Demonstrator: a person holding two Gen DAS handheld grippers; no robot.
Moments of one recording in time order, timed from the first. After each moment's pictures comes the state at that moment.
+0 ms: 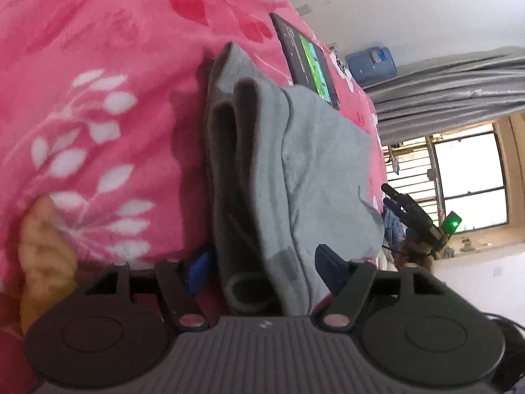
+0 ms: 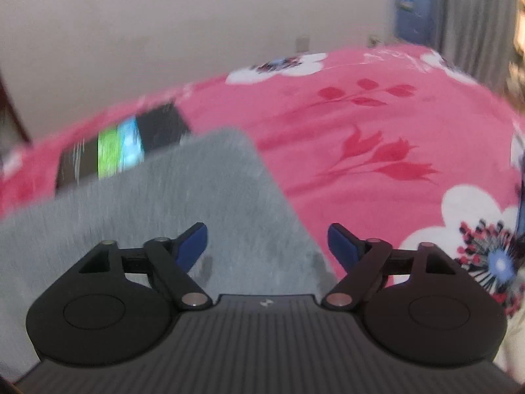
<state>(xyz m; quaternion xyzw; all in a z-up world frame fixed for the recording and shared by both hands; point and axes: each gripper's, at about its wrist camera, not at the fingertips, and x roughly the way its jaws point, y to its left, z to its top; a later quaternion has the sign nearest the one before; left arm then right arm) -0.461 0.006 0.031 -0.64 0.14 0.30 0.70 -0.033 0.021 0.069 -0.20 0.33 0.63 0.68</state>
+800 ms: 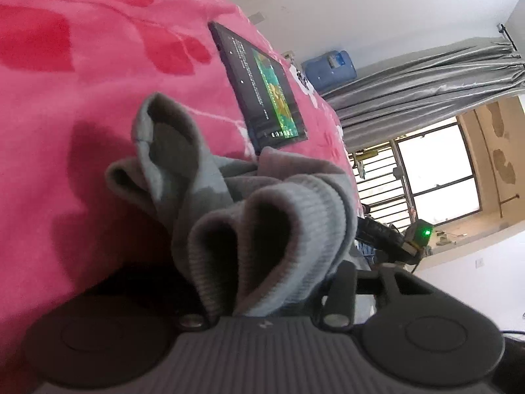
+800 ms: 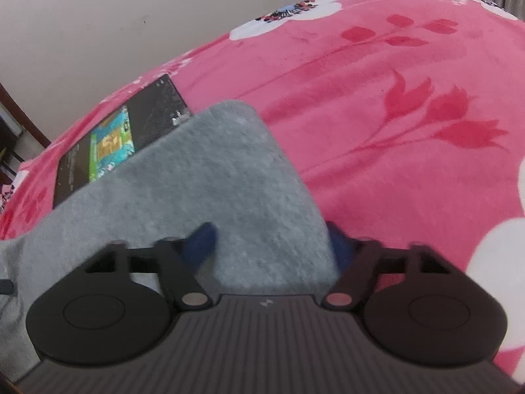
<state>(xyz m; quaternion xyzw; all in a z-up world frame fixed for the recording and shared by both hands) -0.381 0.105 -0.001 -0.60 0.09 0.25 0.75 -0.024 0.082 0.027 -0.19 0.42 0.64 0.61</state>
